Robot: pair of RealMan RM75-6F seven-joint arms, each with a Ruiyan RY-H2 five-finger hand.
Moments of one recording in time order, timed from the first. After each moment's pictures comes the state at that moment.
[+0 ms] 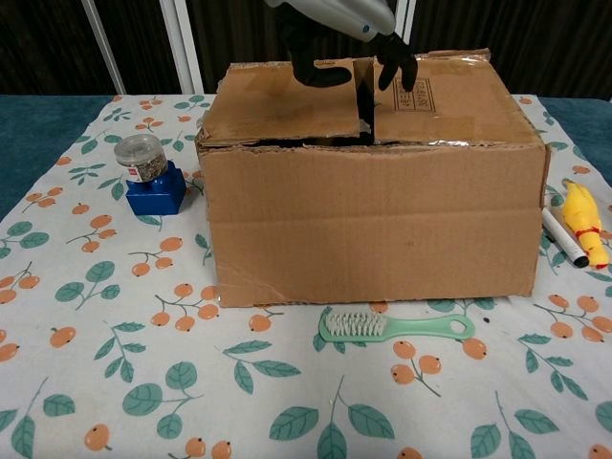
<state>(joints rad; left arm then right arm) -1.42 -1.27 -0.25 -1.43 1.46 0.27 0.24 0.14 -1.19 0.15 -1.42 -1.31 1.52 0.12</state>
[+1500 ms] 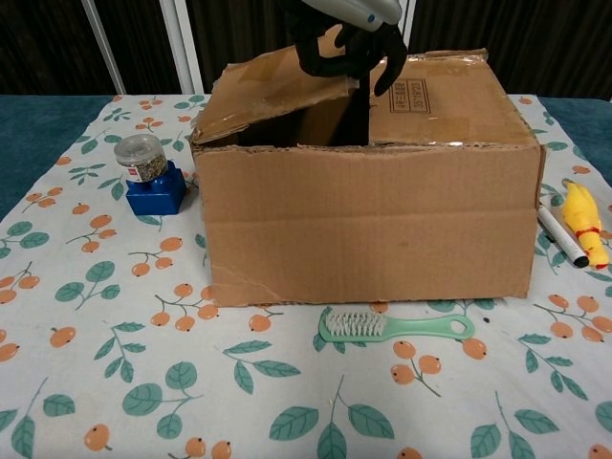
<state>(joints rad) -1.48 -1.24 -0.17 -1.42 1.46 0.35 0.19 0.12 -1.20 0.18 -1.43 -1.35 1.49 0.13</state>
